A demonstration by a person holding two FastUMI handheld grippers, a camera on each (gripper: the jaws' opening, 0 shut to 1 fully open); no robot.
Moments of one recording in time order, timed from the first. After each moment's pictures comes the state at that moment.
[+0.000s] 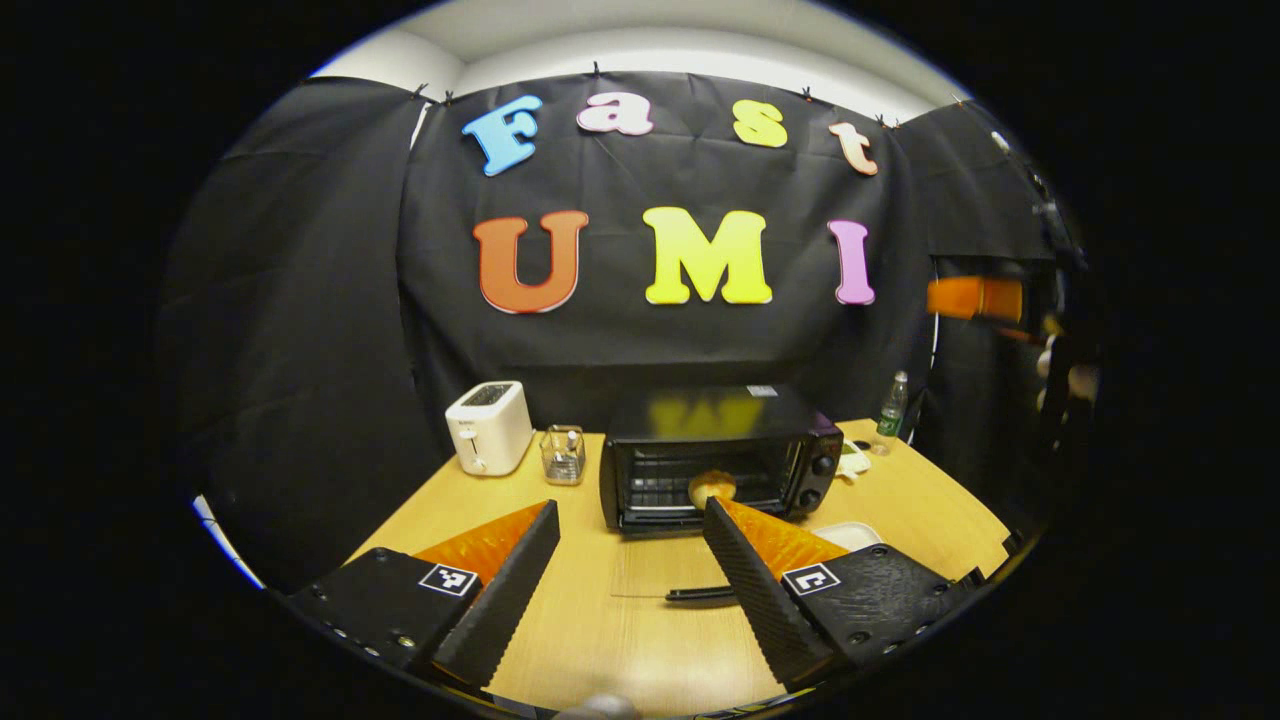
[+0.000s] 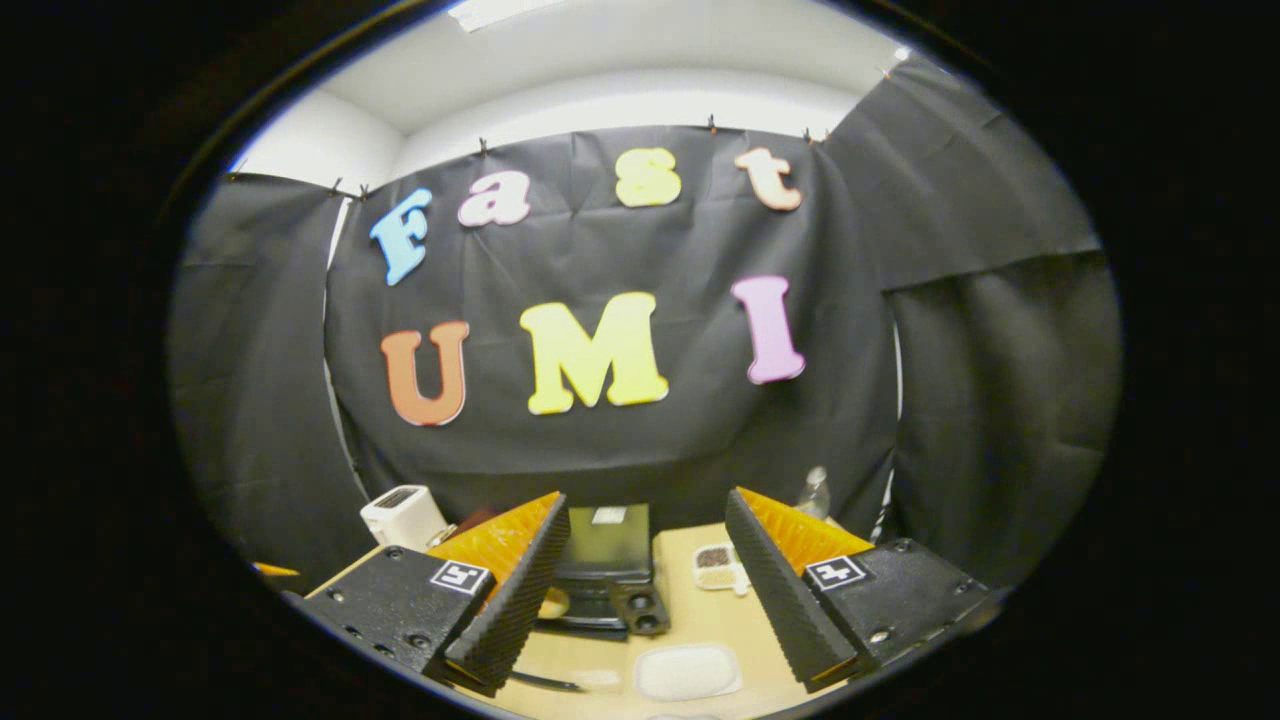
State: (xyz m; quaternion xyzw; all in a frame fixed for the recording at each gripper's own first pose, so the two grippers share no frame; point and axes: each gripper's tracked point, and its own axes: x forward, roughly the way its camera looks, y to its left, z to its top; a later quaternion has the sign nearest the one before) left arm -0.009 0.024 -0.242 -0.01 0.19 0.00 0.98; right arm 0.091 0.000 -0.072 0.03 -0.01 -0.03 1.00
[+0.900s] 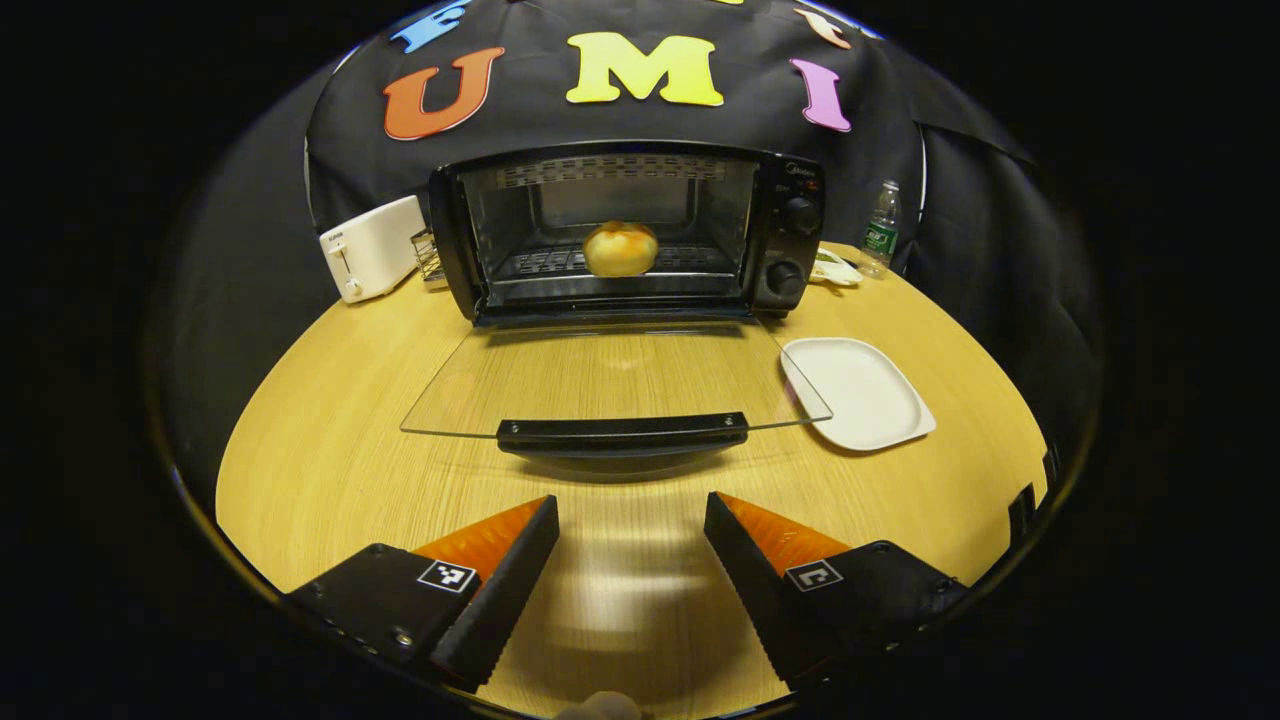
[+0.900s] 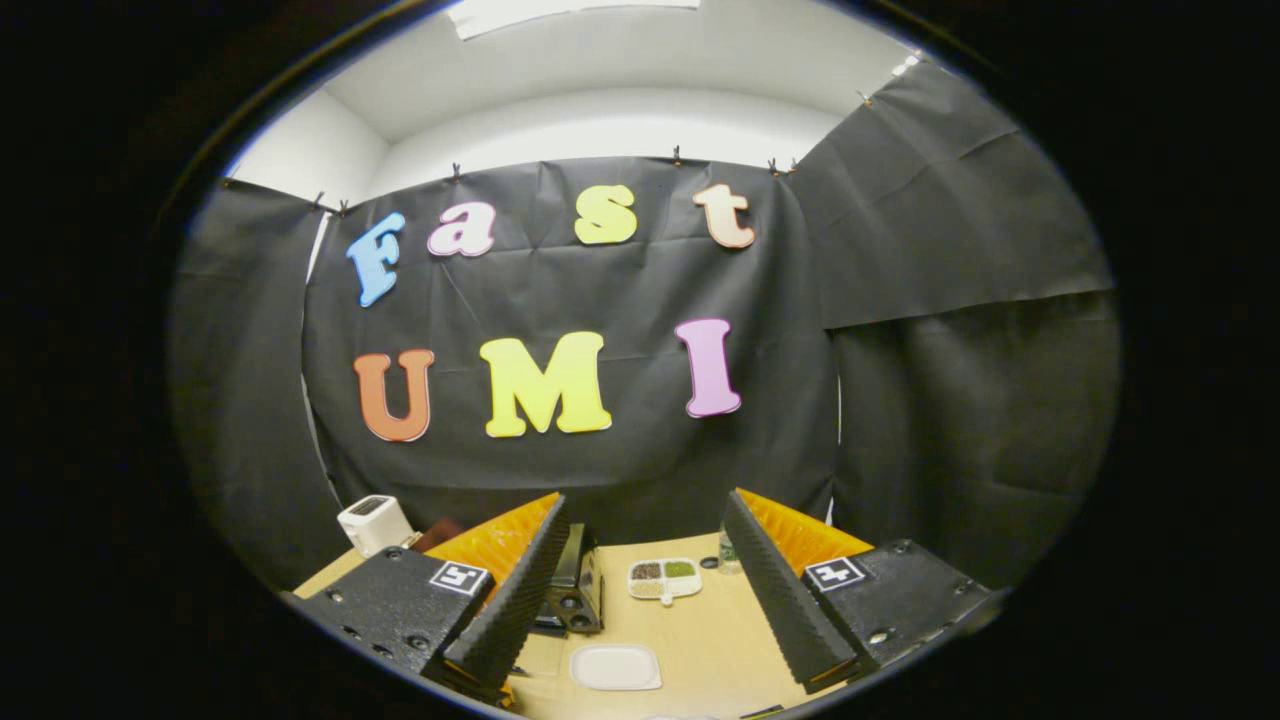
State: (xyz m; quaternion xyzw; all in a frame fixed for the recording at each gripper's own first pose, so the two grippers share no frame) left arm -0.004 -0.084 -0.461 -0.01 0.39 -0.05 0.92; right arm 0.029 -0.069 -0.037 0.03 0.00 -0.06 1.00
